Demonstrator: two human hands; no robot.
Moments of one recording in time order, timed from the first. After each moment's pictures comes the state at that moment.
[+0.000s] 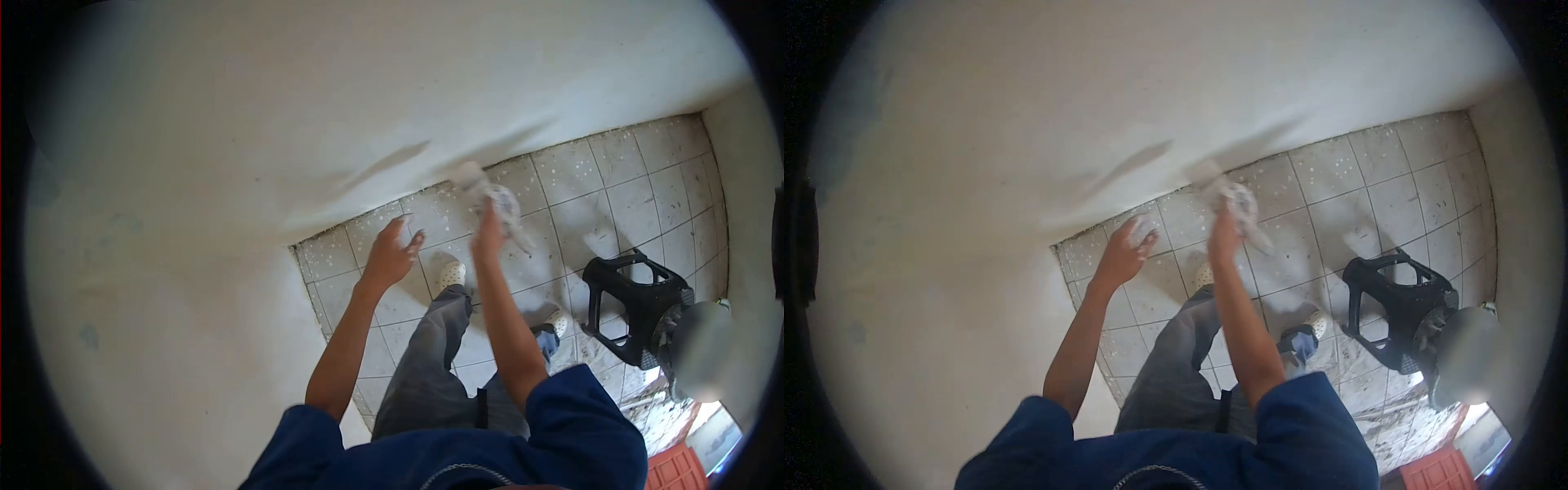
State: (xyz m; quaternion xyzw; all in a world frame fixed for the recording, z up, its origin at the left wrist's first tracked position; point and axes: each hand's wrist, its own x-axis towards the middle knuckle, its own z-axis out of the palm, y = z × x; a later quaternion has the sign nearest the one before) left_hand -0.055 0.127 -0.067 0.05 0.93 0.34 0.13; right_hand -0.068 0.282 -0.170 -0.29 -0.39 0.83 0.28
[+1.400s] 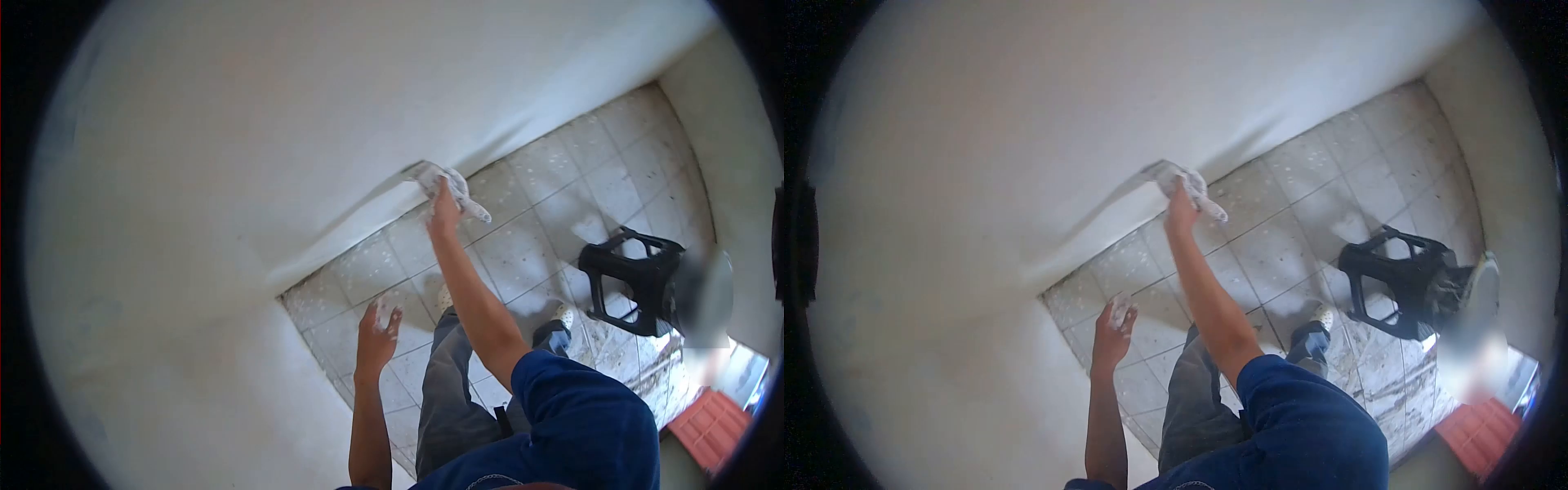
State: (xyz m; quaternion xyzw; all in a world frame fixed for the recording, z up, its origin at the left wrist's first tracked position) left_hand 0.004 0.049 -0.092 -0.07 0.88 0.44 0.18; right_hand -0.166 0.203 -0.207 -0.35 -0.26 0.86 0.28
